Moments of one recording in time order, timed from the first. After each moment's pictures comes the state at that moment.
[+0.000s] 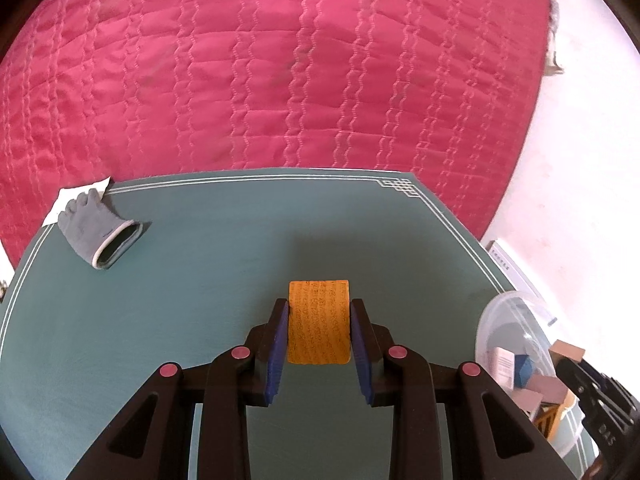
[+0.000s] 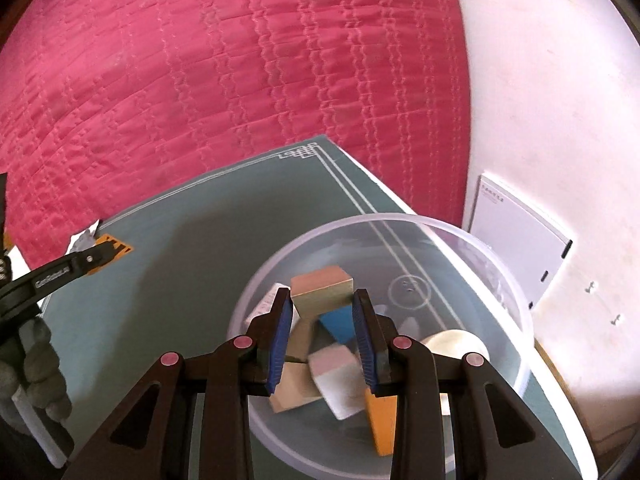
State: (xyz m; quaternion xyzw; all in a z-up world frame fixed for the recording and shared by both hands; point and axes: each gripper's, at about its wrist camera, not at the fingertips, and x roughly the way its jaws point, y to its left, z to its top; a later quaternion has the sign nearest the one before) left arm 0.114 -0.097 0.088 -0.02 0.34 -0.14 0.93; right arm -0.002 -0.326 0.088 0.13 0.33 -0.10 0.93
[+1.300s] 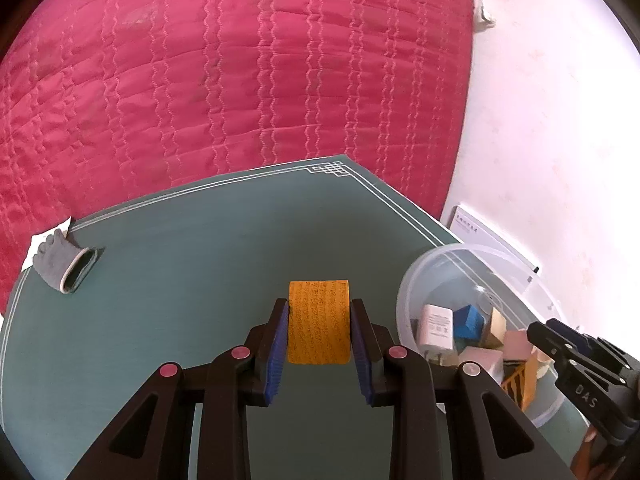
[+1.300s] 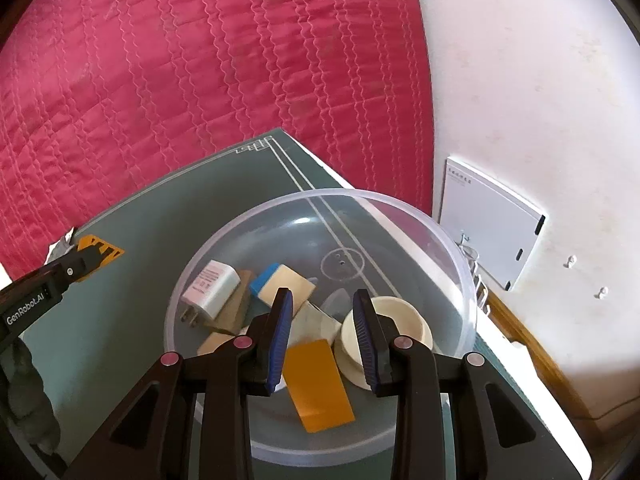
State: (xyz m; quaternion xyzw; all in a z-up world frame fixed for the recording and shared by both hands) left arm 0.069 -0.163 0.087 0.06 0.32 -0.21 0.92; right arm -0.034 -0.356 0.067 0.14 0.33 -0.15 0.92
